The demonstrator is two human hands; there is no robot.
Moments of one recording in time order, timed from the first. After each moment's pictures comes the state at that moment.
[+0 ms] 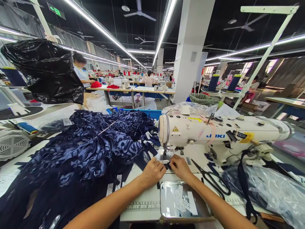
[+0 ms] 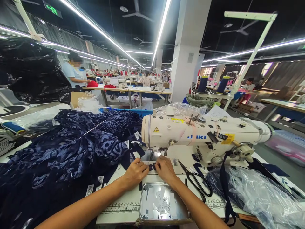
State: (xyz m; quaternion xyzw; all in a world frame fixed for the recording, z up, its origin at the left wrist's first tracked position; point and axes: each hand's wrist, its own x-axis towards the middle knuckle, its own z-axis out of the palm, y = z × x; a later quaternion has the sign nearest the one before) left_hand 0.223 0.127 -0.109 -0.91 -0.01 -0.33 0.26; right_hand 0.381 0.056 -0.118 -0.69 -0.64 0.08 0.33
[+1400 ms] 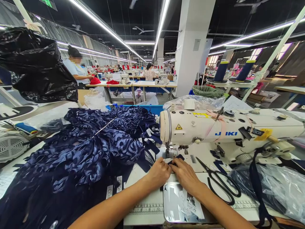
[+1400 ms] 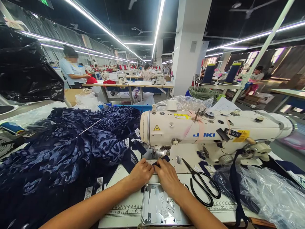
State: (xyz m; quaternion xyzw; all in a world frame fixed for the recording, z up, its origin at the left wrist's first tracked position) left_hand 0.238 0.120 -0.113 -0.96 -0.03 -0.16 0.21; right_hand 0.365 0.035 -0.116 -0.65 -0.73 -0.06 0.18
